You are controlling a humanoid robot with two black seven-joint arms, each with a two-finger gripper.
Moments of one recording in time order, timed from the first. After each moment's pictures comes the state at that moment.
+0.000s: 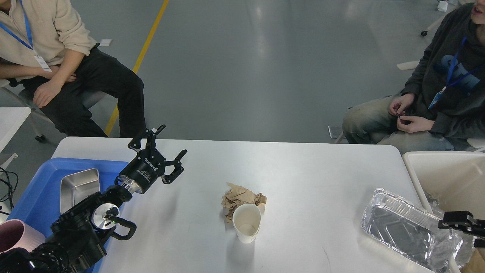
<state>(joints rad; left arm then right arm) -0.60 0.07 -0.77 -0.39 0.14 -0.73 -0.30 0.40 -1.01 0.54 1.03 -1.15 0.64 0.04</state>
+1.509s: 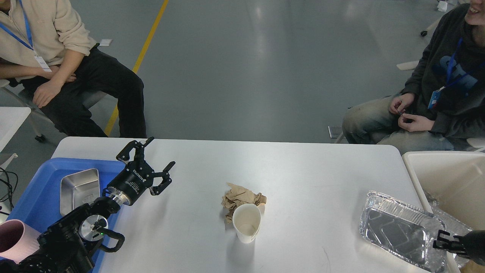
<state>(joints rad) -0.54 0.11 -0.78 -0.39 0.15 -0.73 -0.30 0.38 -0.83 0.46 0.82 -1.25 0.49 0.21</state>
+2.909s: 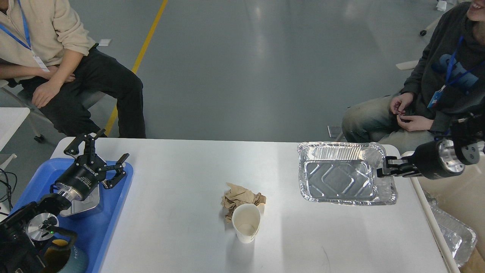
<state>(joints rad) -0.51 0.32 -0.84 -0.39 0.14 -0.78 -0.32 0.88 -0.81 0.47 1.22 -1.17 0.85 -0.07</state>
